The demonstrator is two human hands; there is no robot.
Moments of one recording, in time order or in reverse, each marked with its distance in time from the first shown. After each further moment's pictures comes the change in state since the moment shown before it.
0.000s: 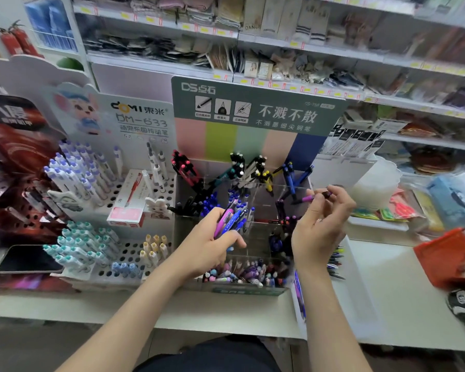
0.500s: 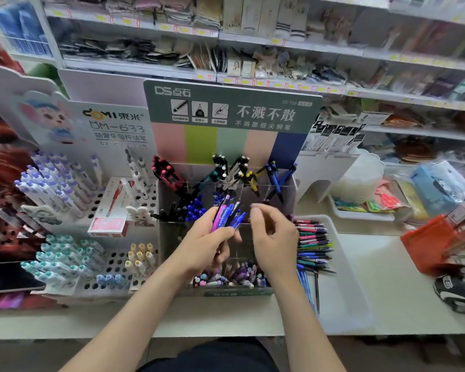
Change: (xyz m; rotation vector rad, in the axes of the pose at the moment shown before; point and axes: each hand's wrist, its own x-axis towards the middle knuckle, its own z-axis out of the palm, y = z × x) left_hand 0.020 0.005 0.019 -0.199 -0.019 -0.008; right_hand -0.032 -0.009 0.003 0.006 -0.468 0.278
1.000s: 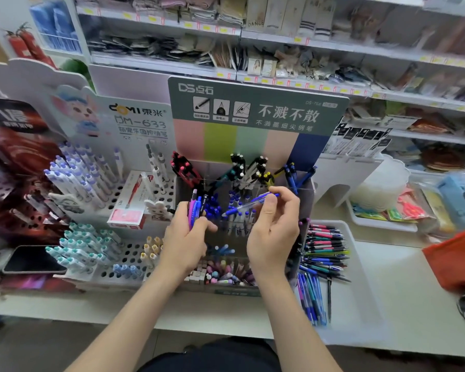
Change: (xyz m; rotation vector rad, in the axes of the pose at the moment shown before) left_hand -0.014 -0.019 -0.034 0.191 0.522 0.027; right_hand -0.004 -0.037 0.041 0.275 0.238 -0.122
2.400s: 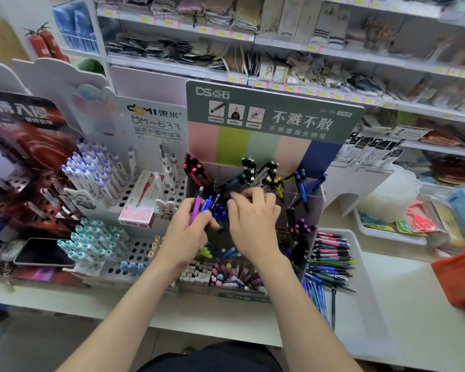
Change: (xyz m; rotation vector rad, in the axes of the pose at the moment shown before) left_hand 0.007 0.007 -0.019 -0.227 -0.098 -0.023; right_hand 0.015 0.029 0.034 -0.785 -0.536 -0.304
